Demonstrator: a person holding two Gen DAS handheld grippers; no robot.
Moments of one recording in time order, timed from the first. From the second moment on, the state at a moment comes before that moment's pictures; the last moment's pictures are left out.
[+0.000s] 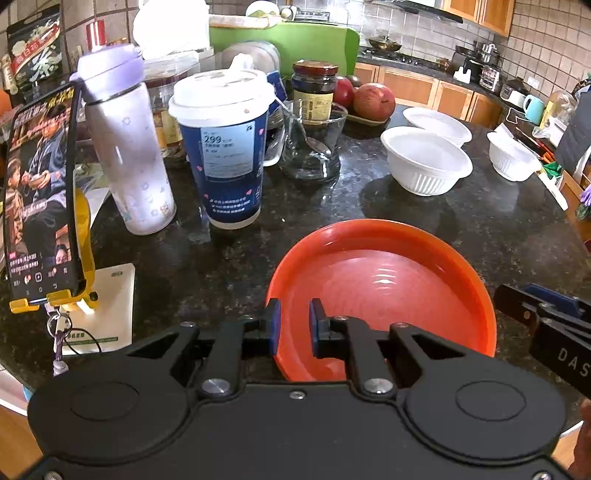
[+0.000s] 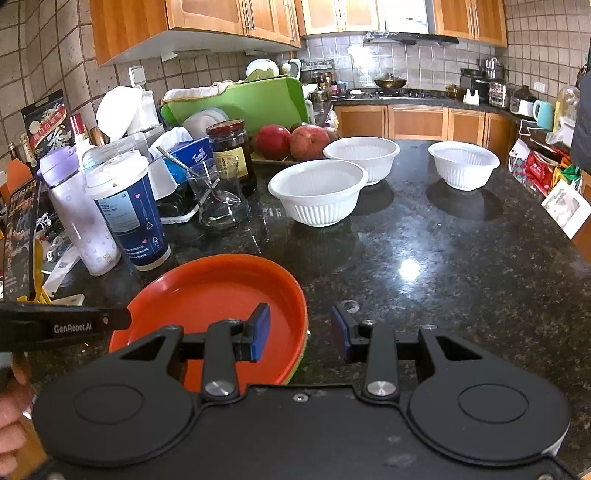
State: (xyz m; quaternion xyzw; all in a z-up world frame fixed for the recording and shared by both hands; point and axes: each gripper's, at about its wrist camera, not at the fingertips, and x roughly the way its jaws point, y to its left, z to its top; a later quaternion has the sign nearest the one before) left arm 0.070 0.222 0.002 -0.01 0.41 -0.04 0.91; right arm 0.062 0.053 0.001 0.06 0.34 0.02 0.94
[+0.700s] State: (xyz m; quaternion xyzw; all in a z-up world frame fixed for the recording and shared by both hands) left arm 0.093 0.141 0.027 -0.02 0.41 -0.07 0.91; right arm 0.082 -0.043 0.008 0.07 0.36 0.05 0.93
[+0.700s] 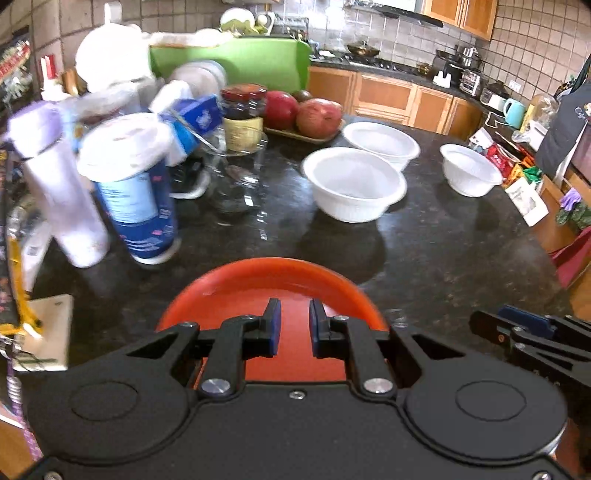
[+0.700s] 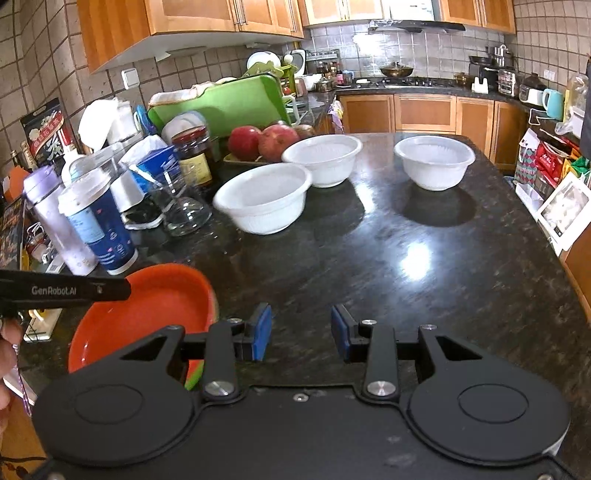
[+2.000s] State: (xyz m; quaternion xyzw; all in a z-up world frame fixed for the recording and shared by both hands) left arm 0.268 0.115 0.030 0.01 0.45 -0.03 0.89; right arm 0.281 -0.074 0.028 0.10 0.43 0.13 0.89
